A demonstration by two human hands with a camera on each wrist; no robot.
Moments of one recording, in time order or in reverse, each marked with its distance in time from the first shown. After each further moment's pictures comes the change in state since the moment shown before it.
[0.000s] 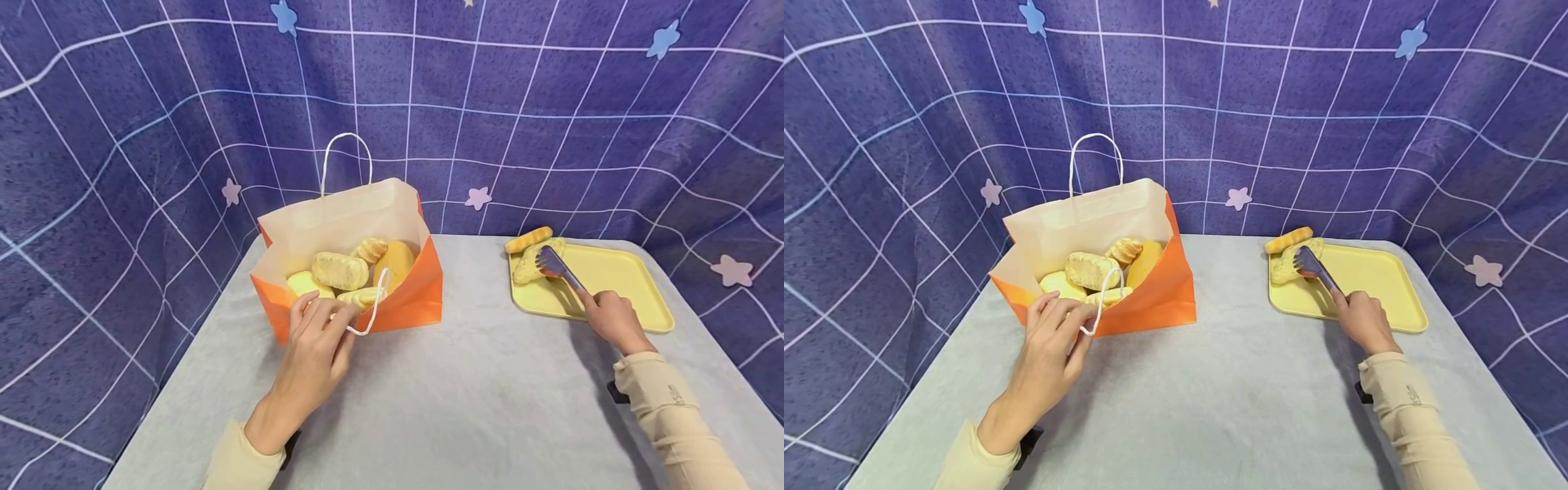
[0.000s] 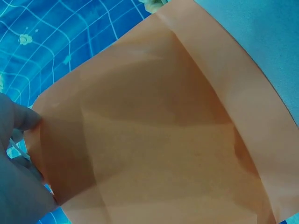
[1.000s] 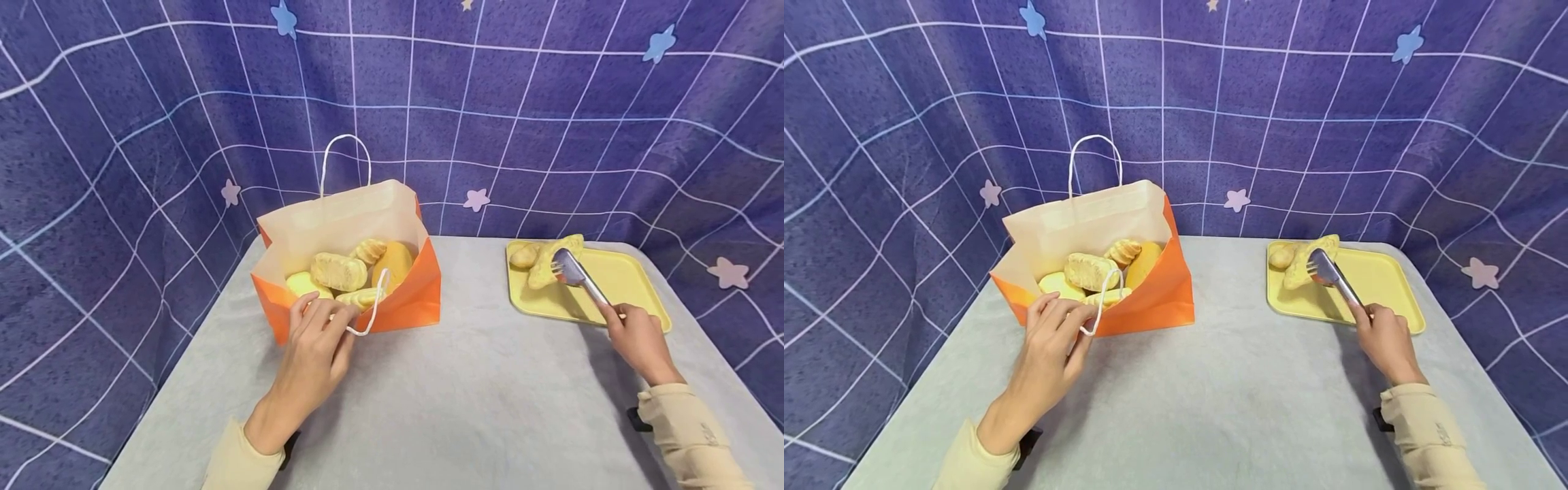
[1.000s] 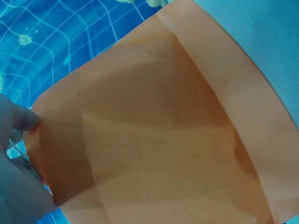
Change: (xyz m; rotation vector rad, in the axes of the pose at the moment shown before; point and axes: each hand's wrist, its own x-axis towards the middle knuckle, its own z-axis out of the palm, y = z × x) left_hand 0.000 0.001 0.001 0.004 -0.007 -0.005; right_hand -0.036 0.020 -0.007 0.041 0.297 -0.125
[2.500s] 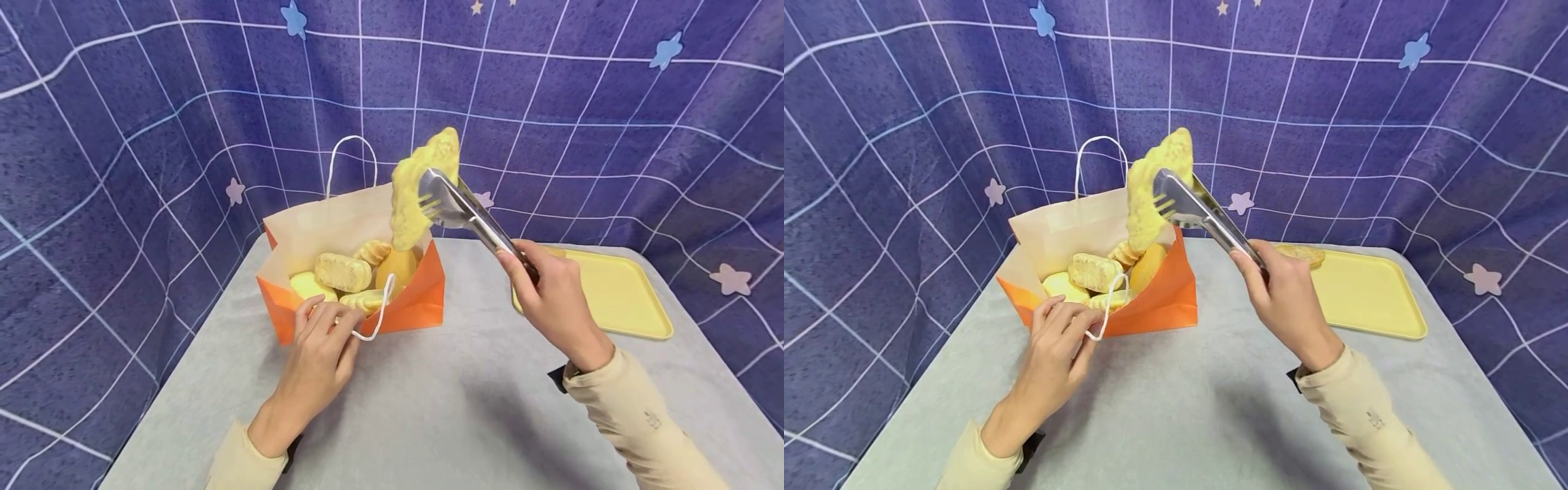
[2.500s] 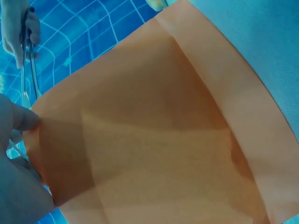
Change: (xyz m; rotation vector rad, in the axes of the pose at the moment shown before) left_hand -0.005 -0.002 -0.001 -0.014 0.009 0.009; right_hand 0.004 -0.239 -0.033 0.301 0.281 -0.609
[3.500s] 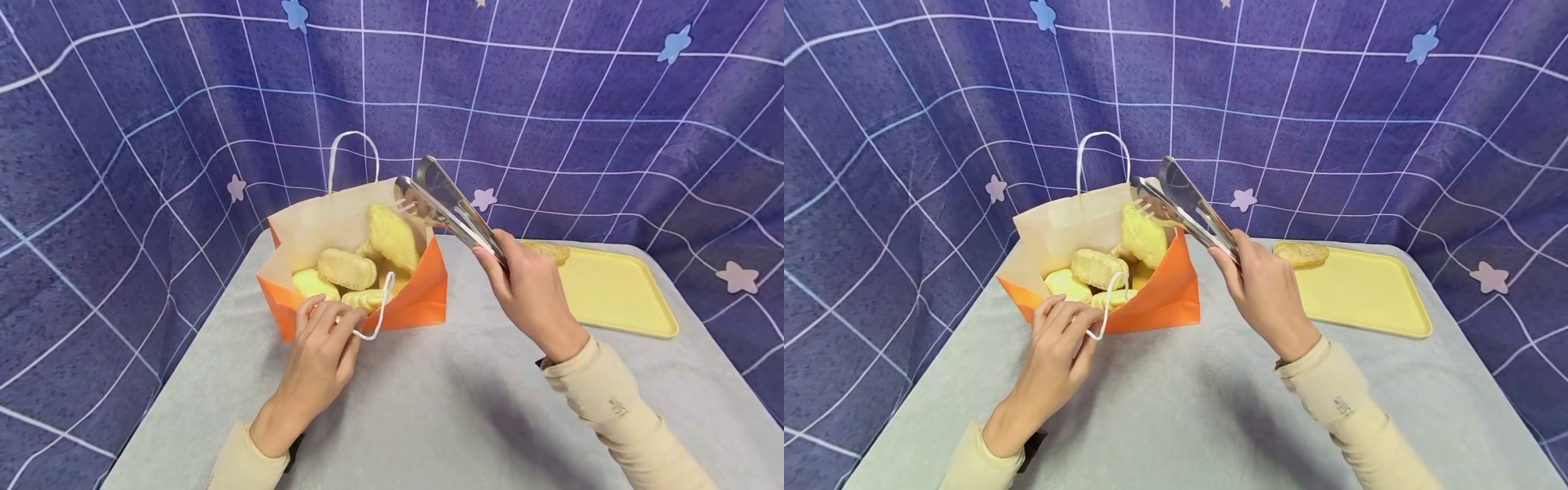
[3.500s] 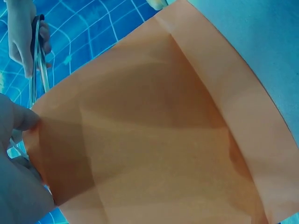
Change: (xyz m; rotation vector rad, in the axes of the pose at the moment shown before) left_hand -0.001 0.001 -0.001 -0.007 0.004 -0.006; right_hand 0.006 -0.002 0.029 -0.175 -0.037 -0.022
